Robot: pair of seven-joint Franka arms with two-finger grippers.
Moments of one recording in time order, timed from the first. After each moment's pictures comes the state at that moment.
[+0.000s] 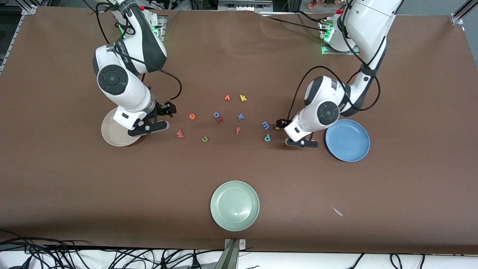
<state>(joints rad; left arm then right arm) -0.36 0.54 -0.13 -1.93 -0.23 2.34 -0.28 0.46 0.26 -0.07 -1.94 0.03 2.12 0.13</state>
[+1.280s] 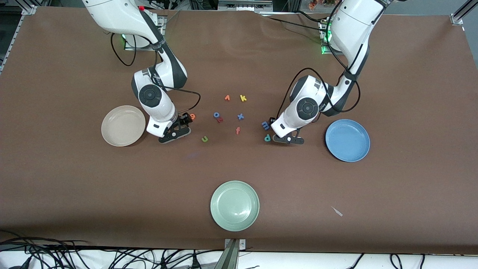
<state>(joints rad) -0.42 0.60 -0.13 -1.93 -0.17 2.40 -0.31 0.52 0.48 -0.07 -2.07 0.03 2.51 0.01</state>
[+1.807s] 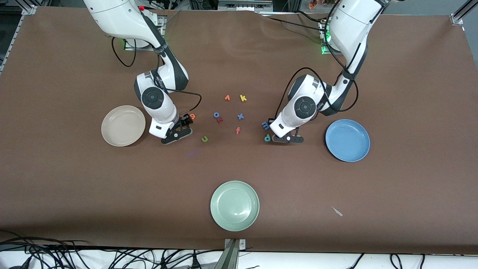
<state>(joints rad) -0.43 0.60 -0.13 -1.92 -0.17 2.40 -0.39 0.52 0.51 -0.07 -2.07 0.03 2.55 0.00</state>
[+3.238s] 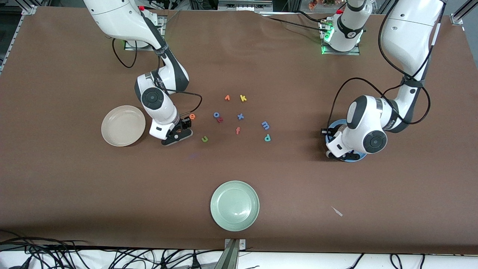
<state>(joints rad) -0.09 0.57 -0.10 -1.80 -0.04 1.95 -0.11 0.52 0.52 -0.07 -2.05 0.04 2.57 0.00</state>
